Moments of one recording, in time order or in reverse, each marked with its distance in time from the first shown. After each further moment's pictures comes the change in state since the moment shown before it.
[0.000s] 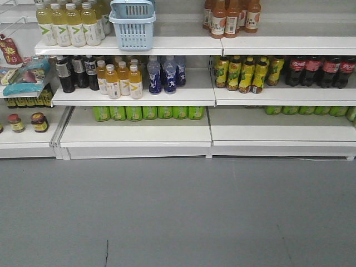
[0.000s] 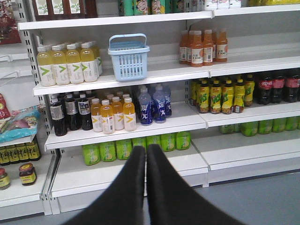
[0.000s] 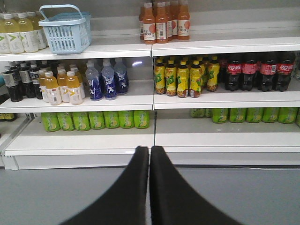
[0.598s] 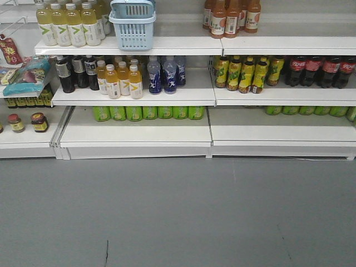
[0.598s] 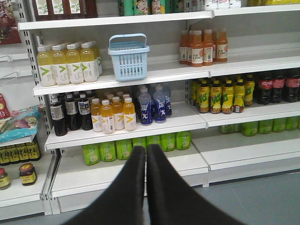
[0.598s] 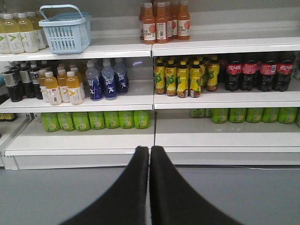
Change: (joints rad) left arm 0.000 0.000 0.000 0.000 0.000 0.001; right arm 0.000 0.000 0.000 0.000 0.000 0.000
